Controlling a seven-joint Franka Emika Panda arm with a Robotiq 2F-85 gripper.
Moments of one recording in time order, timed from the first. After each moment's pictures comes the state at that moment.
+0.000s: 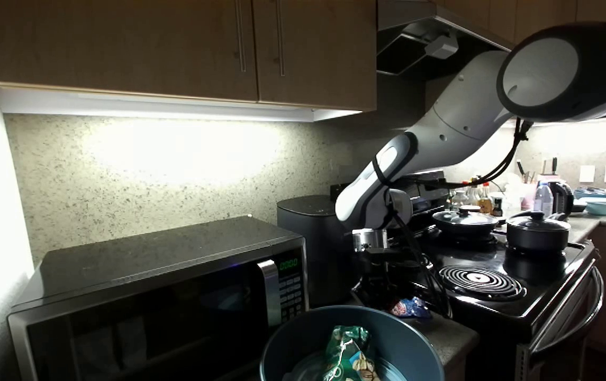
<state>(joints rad) -0.07 0.69 -0.04 -1.67 0.23 2.05 0.07</state>
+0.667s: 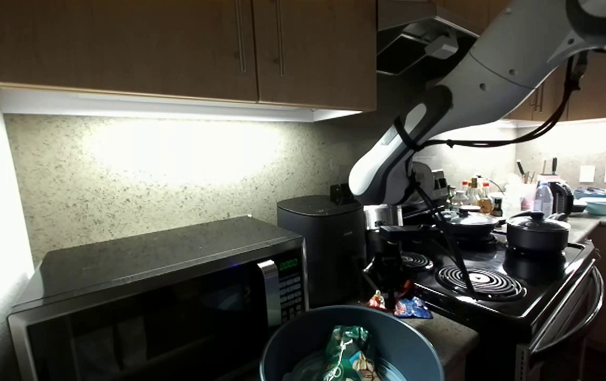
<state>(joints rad) -0.06 0.41 -0.04 -1.95 0.19 2.11 0.07</state>
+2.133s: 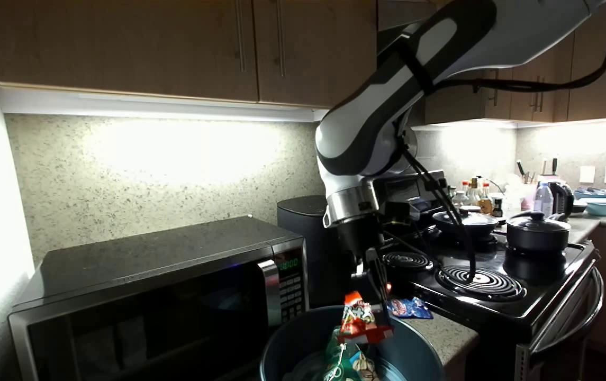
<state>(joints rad) 0.09 0.18 0.13 -2.08 0.15 1.86 -0.35</state>
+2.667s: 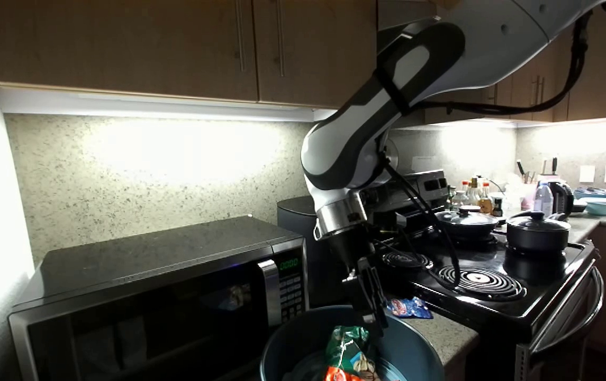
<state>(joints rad) 0.09 0.28 0.13 -1.99 0.10 1.81 -0.36</state>
